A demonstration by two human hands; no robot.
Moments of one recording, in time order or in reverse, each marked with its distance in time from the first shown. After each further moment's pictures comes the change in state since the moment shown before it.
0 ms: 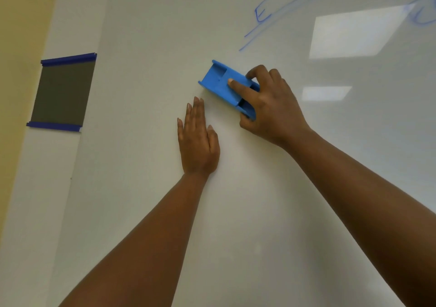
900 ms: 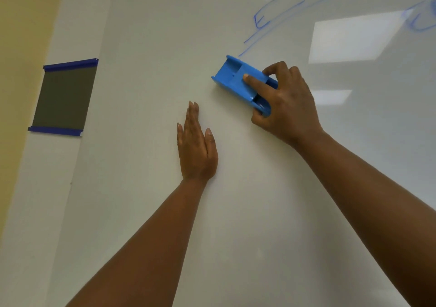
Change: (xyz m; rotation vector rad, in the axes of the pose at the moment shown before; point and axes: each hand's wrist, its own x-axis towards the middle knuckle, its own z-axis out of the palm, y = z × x) left_hand -0.002 -0.002 0.000 -0.112 0.056 0.030; right_hand -0.003 0.016 -0.005 0.029 0.116 0.078
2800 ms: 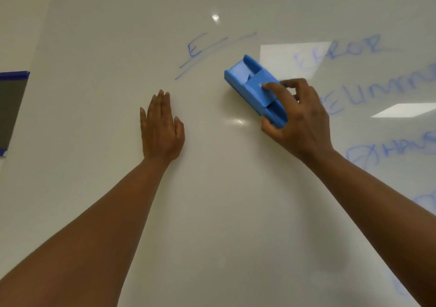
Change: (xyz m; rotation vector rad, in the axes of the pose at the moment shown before) left_hand 0.053 0.061 0.025 0.305 -0.156 0.058; right_hand -0.051 0.081 -0.096 -0.097 0.106 0.200
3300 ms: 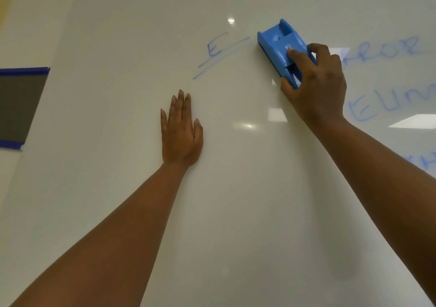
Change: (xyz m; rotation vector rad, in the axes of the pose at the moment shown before) left_hand -0.002 -0.006 0.015 -0.067 0.007 0.016; right_hand 0.062 0.013 0.035 -0.148 0.089 0.109
